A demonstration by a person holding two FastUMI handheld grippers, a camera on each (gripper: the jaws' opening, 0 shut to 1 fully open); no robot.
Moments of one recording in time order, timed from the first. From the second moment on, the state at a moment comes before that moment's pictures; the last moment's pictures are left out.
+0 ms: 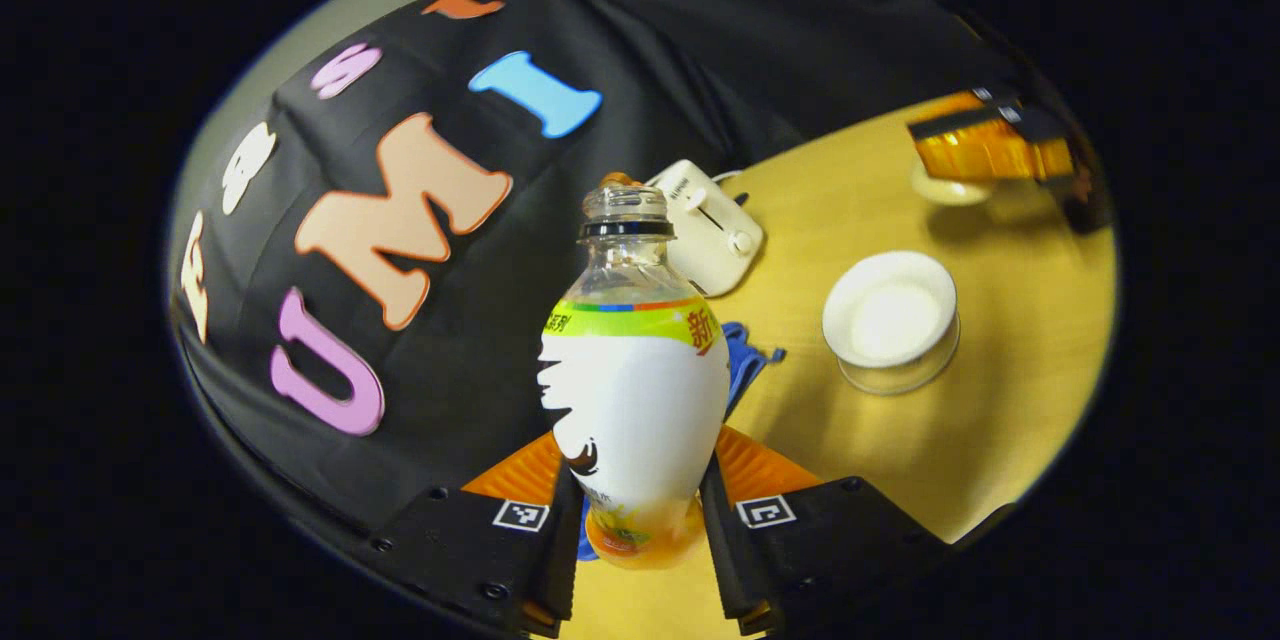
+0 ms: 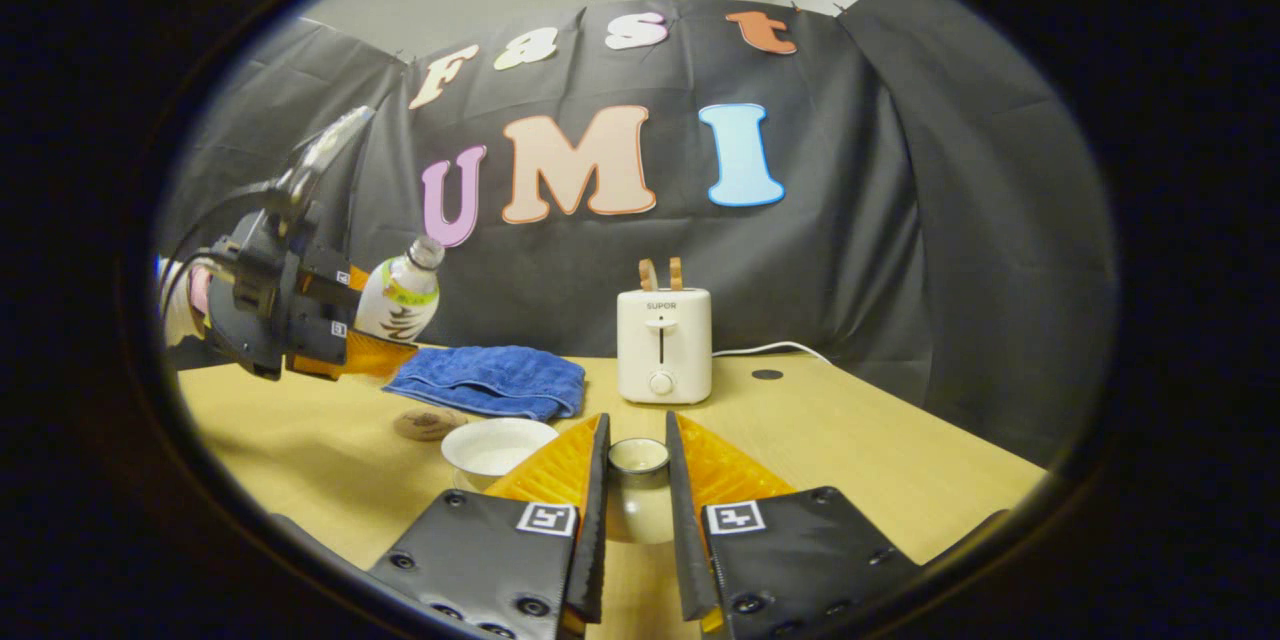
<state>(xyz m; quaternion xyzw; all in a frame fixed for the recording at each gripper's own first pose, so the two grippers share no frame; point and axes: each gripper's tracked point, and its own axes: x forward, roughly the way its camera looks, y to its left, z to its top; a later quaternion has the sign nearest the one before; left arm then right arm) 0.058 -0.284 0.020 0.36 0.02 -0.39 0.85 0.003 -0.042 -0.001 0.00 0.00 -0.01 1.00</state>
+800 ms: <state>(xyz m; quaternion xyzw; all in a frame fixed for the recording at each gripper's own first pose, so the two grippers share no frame) 0.094 -0.295 0.002 0.03 0.06 -0.36 0.93 0.004 -0.041 -0.001 0.00 0.00 -0.01 1.00</state>
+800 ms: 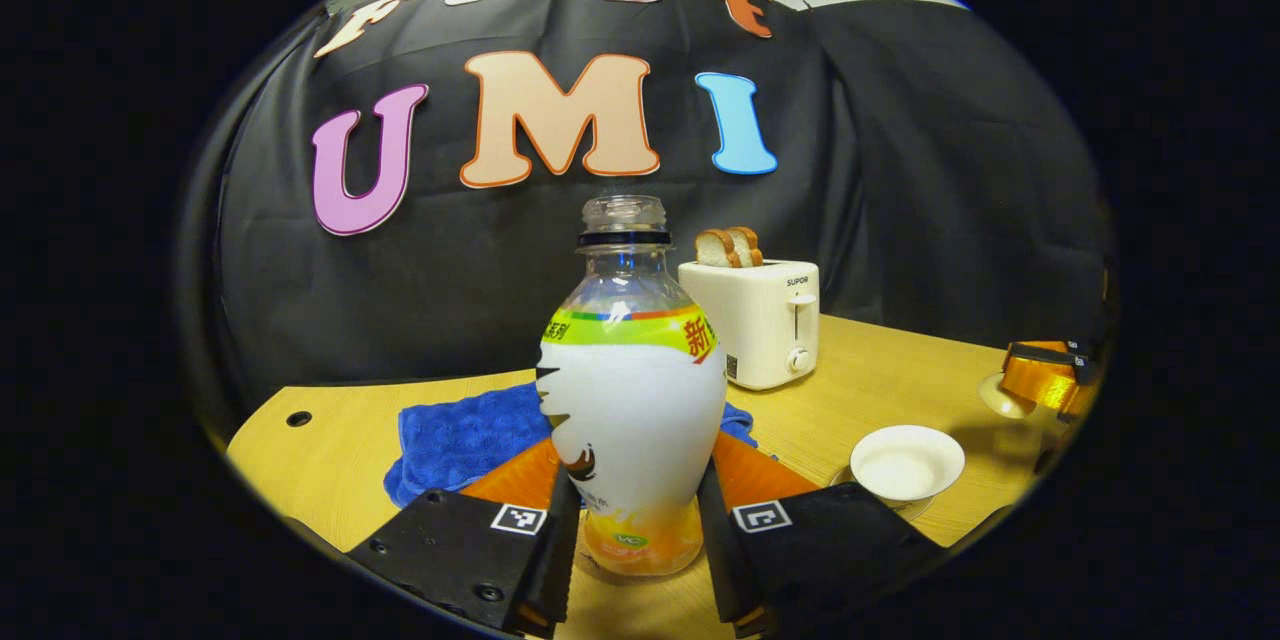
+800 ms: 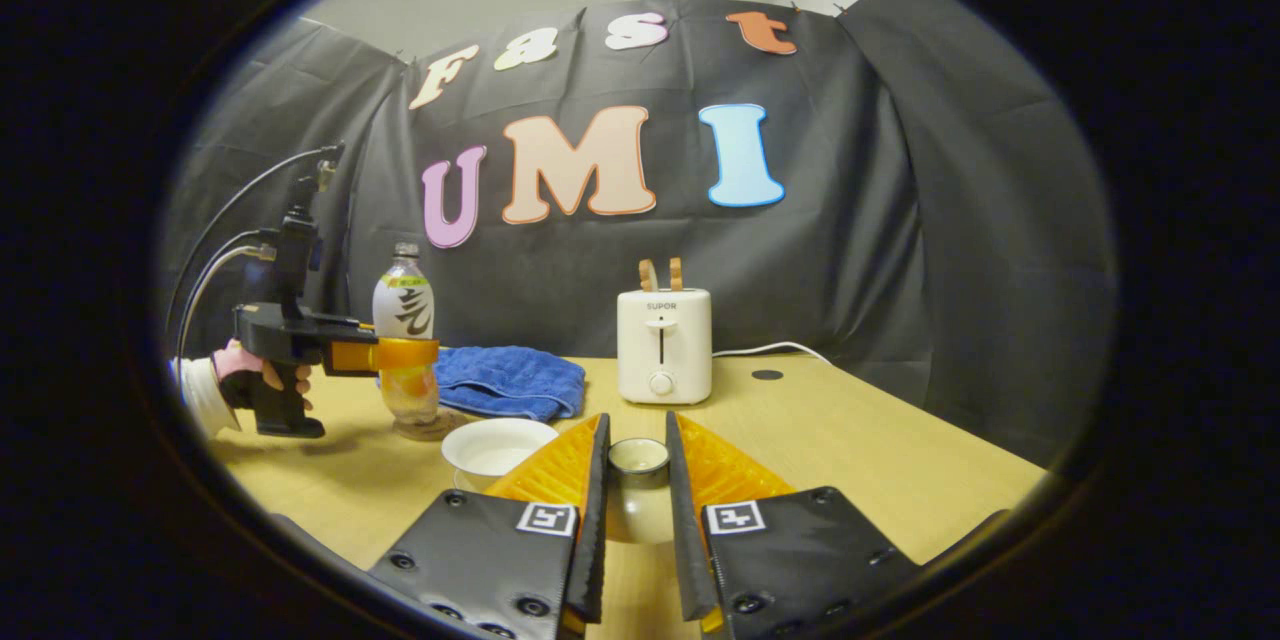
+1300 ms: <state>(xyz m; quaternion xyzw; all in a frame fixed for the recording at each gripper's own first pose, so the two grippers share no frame) 0.105 -0.291 -0.007 0.01 0.06 -0.35 0.93 0.004 -0.041 0.000 0.00 0.00 -0.01 1.00</state>
